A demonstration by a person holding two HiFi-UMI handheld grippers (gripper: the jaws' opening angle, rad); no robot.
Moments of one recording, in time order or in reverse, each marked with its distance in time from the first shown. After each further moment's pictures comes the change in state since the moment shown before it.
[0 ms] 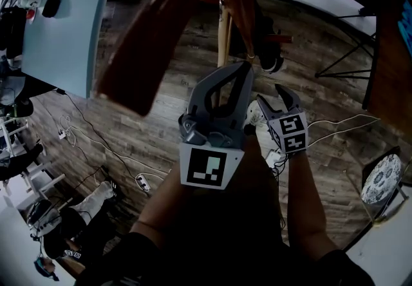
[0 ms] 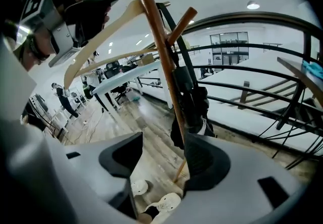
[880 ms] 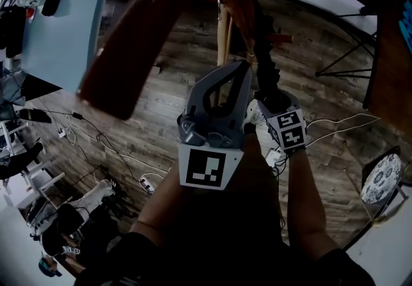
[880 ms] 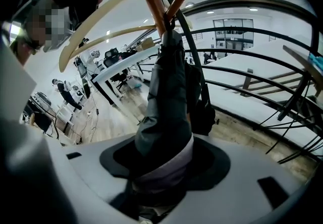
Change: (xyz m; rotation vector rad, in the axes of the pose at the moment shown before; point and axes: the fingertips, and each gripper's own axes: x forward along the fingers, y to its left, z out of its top) left arm -0.002 0.001 0.001 0.005 -0.004 0.012; right arm 0.009 0.003 -0.039 0.017 0.172 0.030
